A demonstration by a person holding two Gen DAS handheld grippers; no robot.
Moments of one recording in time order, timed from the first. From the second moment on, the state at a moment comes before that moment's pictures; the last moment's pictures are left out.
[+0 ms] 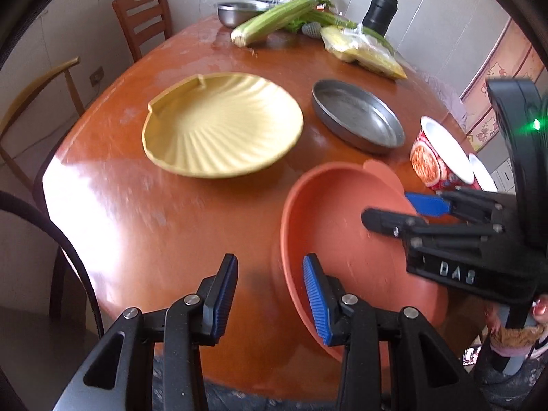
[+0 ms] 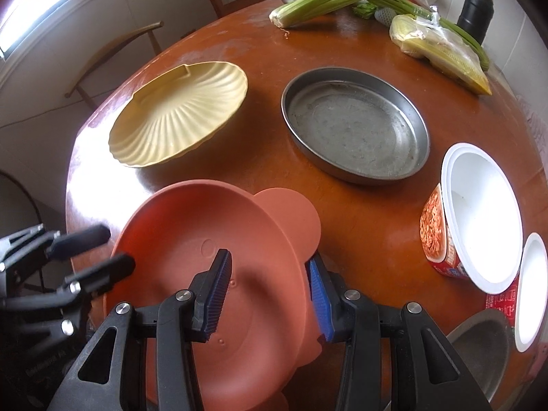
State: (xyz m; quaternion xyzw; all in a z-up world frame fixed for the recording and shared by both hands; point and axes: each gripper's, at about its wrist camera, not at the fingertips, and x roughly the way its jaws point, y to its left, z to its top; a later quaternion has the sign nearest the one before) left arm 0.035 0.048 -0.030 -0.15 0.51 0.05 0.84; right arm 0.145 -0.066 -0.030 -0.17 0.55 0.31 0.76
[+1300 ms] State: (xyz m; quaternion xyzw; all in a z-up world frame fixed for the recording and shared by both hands) left arm 0.047 0.061 0.019 -0.14 0.46 0.07 0.87; right arm 0.134 -0.058 0.038 -0.12 0.49 0.32 0.80
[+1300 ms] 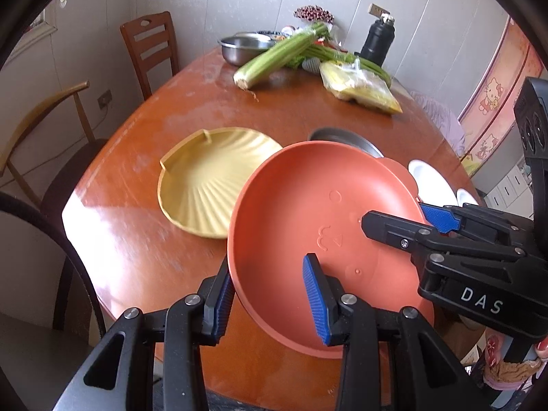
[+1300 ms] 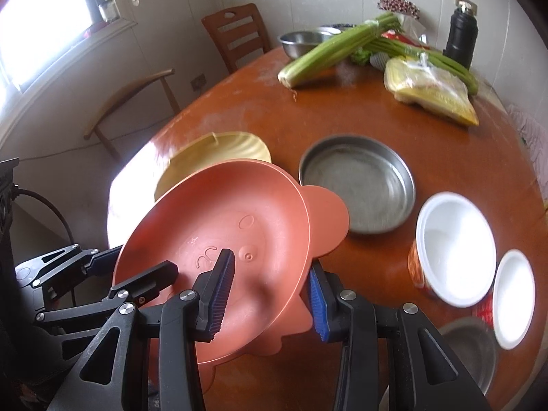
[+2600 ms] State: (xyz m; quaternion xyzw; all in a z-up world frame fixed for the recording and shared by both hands) left arm 0.110 0.138 -0.018 -0.12 0.49 0.09 0.86; right arm 0.200 0.031 -0.008 -0.11 0.53 0.29 0.79
